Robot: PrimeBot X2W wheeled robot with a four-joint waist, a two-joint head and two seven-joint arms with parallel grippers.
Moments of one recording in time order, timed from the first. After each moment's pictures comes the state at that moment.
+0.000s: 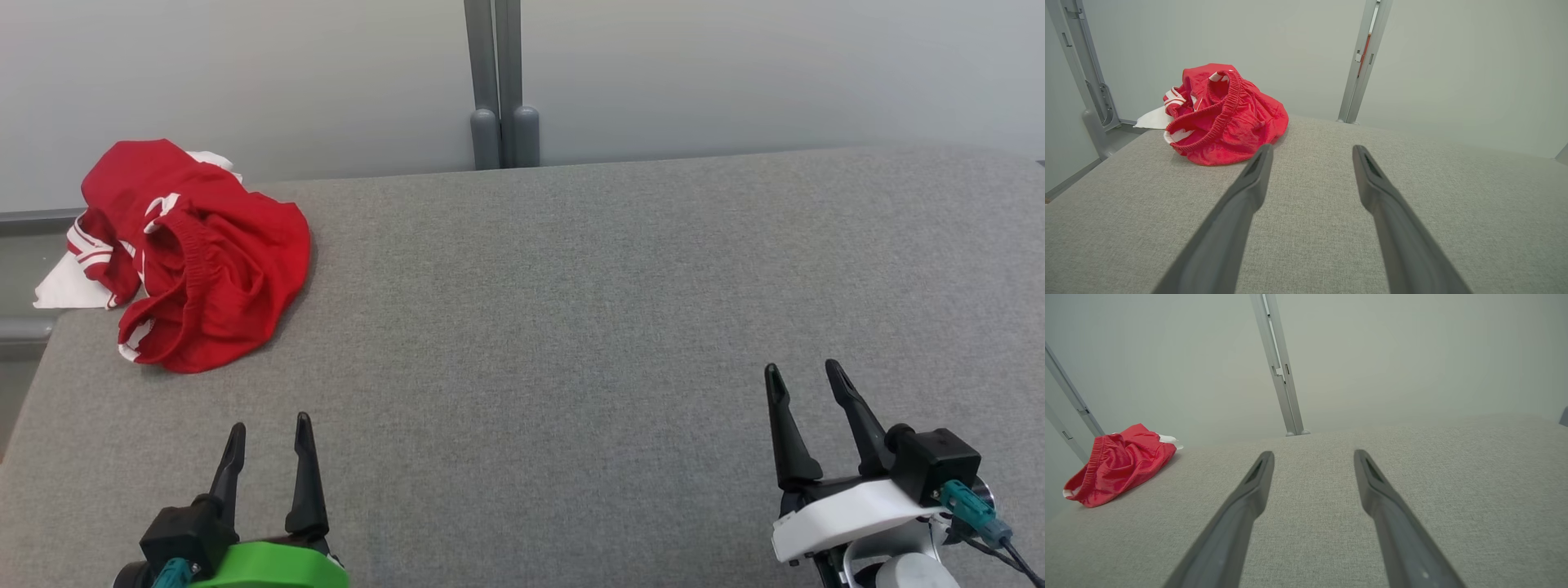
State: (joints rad) left arm 0.06 0.04 -0.06 0.14 -0.28 -0.02 -0.23; right arm 0.01 -0.05 0.05 0.10 0.22 0.13 -0.23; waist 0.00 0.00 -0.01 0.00
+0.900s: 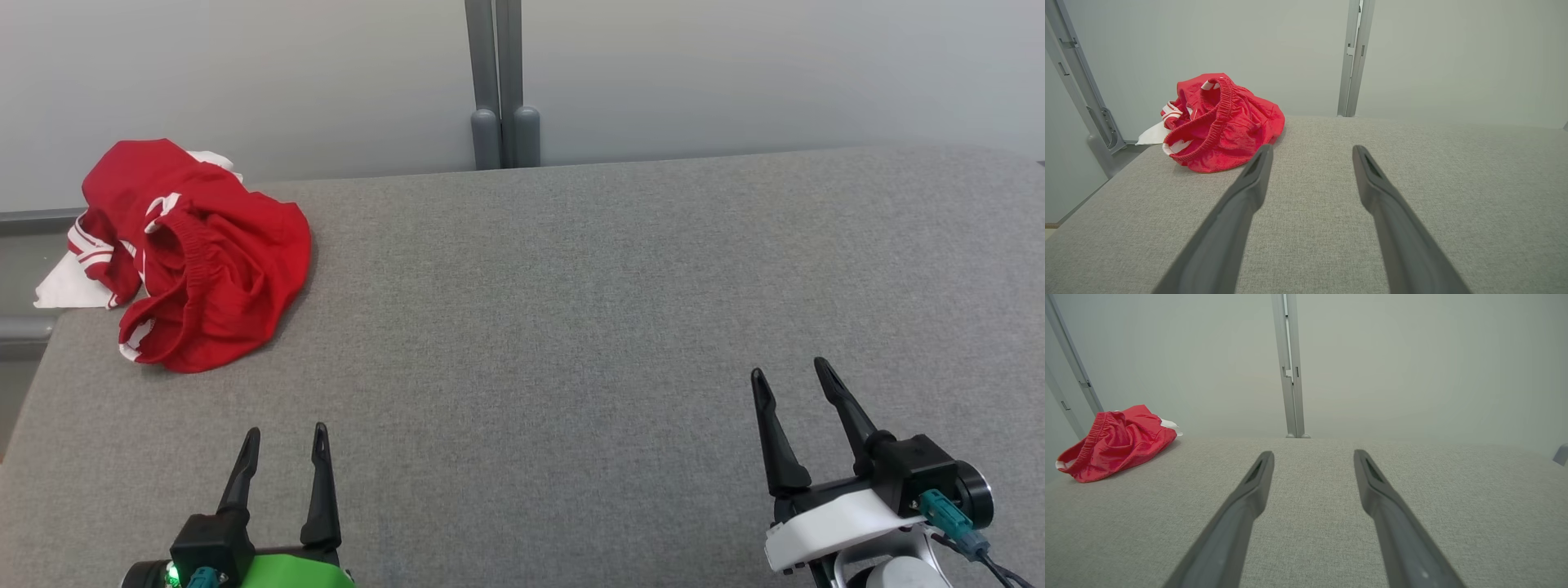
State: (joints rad) left arm 0.07 0.05 -0.07 0.17 -0.17 -0.02 -0.26; right arm 0.02 -0.05 0.07 0.09 0.09 0.13 -0.26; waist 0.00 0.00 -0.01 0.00
